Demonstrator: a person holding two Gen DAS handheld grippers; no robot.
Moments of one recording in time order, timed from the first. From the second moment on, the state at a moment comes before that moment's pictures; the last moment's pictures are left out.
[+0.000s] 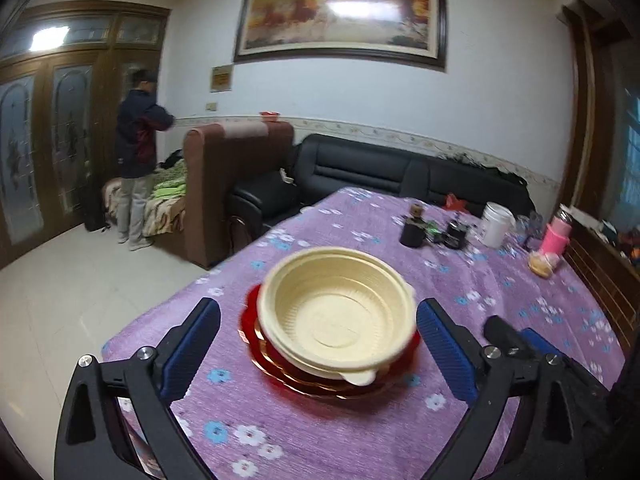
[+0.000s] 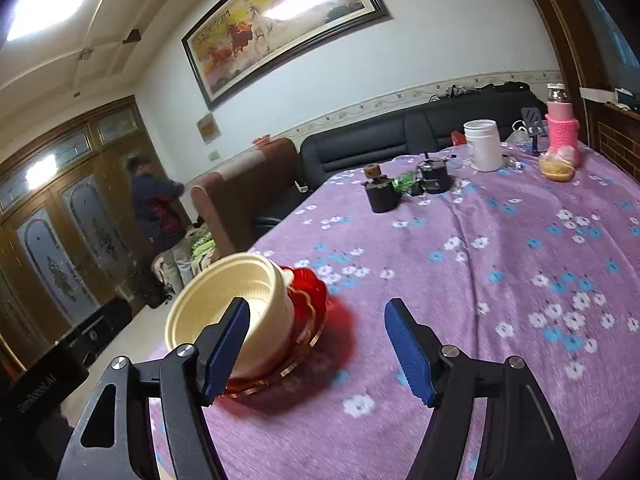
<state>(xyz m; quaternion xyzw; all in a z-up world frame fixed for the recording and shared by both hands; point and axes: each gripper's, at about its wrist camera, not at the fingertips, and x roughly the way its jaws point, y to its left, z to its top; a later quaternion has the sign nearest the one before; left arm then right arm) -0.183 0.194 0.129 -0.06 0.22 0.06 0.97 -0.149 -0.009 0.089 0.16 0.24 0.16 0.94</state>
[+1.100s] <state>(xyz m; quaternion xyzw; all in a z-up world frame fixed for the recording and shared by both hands) -0.187 0.186 0.104 0.01 0.22 0.18 0.96 -0.176 0.028 0.067 0.03 0.24 0.11 0.96</state>
